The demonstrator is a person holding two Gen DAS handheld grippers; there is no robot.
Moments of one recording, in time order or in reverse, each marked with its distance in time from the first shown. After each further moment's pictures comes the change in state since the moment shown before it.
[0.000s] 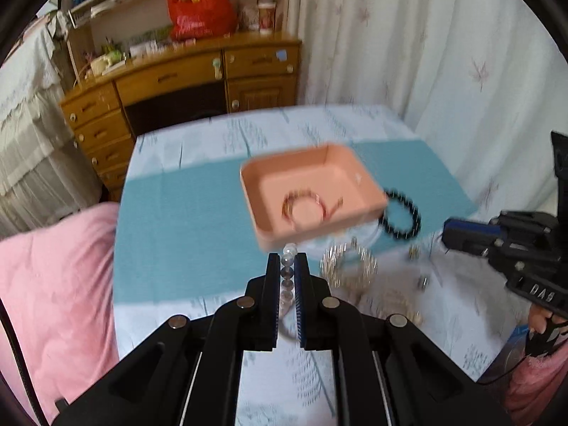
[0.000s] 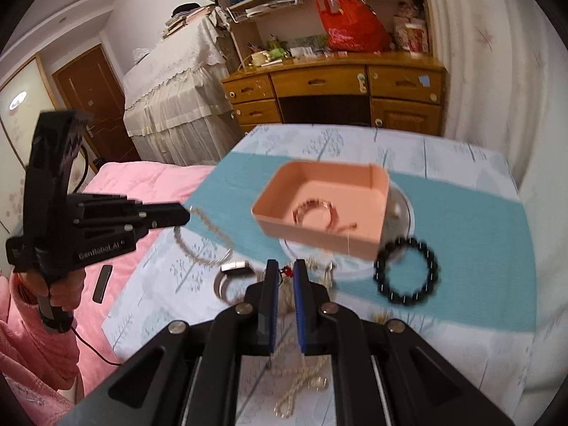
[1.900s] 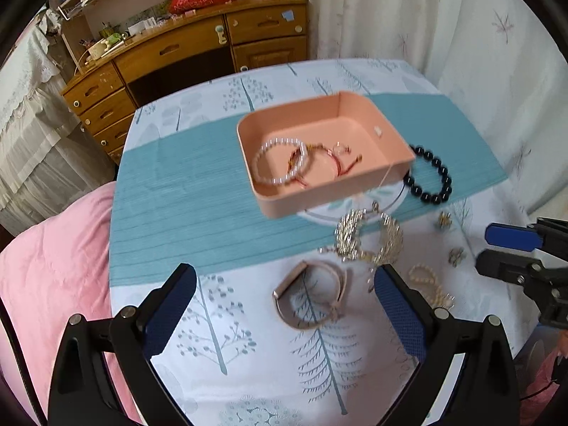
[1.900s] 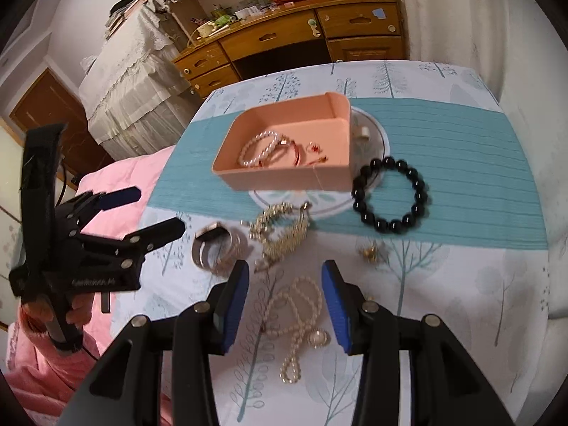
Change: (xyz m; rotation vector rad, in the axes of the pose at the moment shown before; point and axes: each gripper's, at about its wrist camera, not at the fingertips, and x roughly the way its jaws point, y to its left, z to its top) left arm 0.052 -0.017 -0.028 0.041 0.171 0.109; right arm 0.017 -0.025 -0.037 0.232 0.179 -0.044
